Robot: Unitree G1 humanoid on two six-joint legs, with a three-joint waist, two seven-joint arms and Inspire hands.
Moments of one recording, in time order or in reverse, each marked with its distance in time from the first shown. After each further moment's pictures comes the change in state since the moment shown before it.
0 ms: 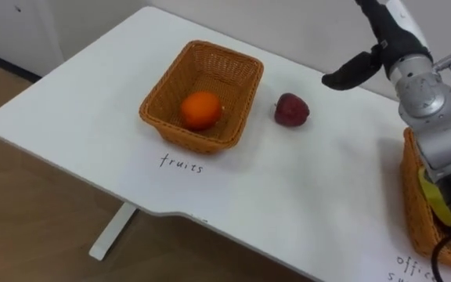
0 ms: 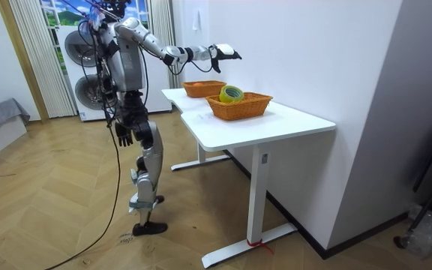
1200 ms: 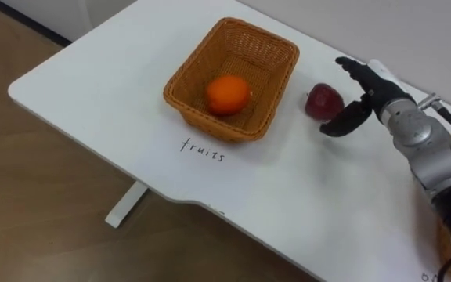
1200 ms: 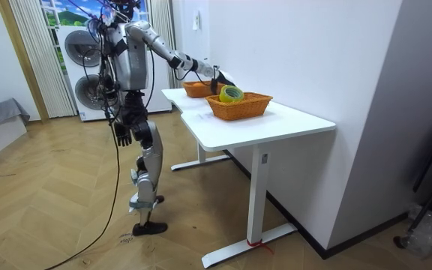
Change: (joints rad) left arm -0.086 0.037 -0.004 0.003 0.029 -0.023 -0.043; right arm 0.033 -0.002 0.090 0.259 0.036 -0.020 0.103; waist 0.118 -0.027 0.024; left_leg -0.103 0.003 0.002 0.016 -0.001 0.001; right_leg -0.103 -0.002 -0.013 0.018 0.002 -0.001
